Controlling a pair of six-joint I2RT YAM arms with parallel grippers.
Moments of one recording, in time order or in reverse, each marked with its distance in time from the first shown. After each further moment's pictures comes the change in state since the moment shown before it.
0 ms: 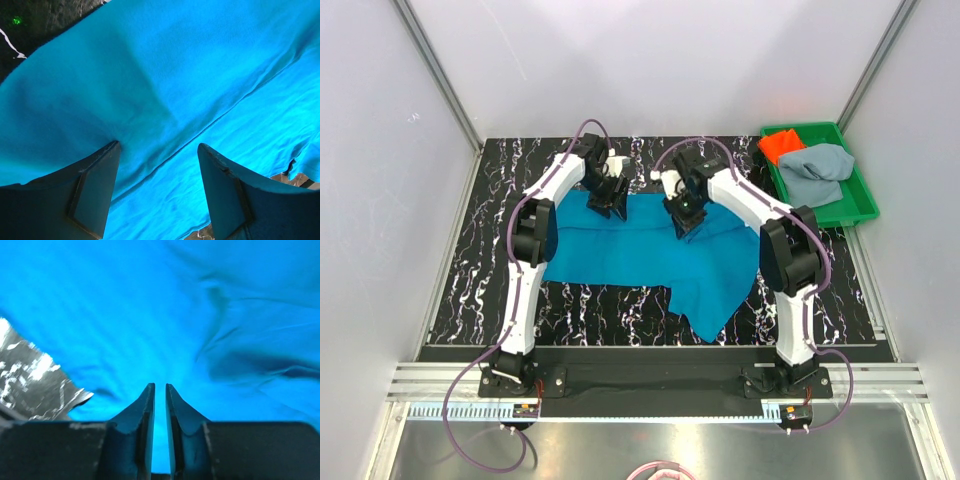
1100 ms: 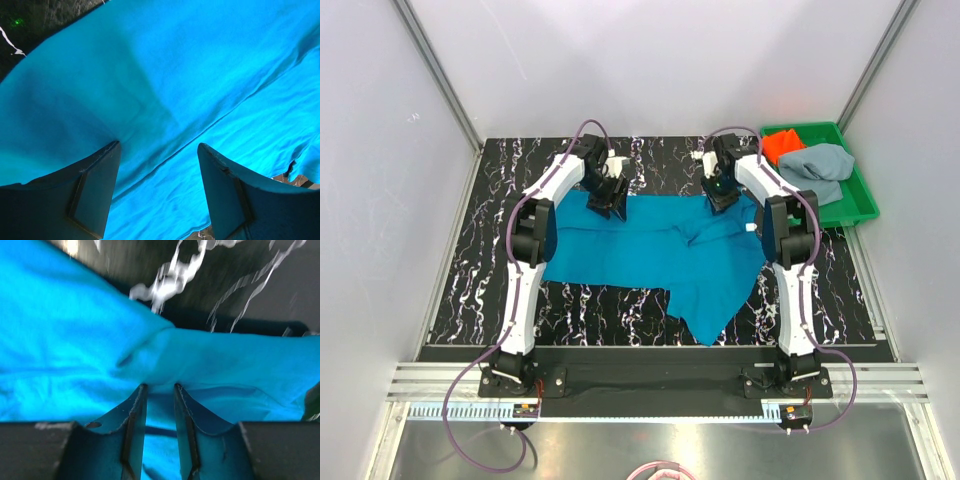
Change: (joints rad) left arm 0.001 -0.014 -0.028 0.015 0.000 0.003; right arm -0.235 0.281 0.238 0.070 0.161 -0.060
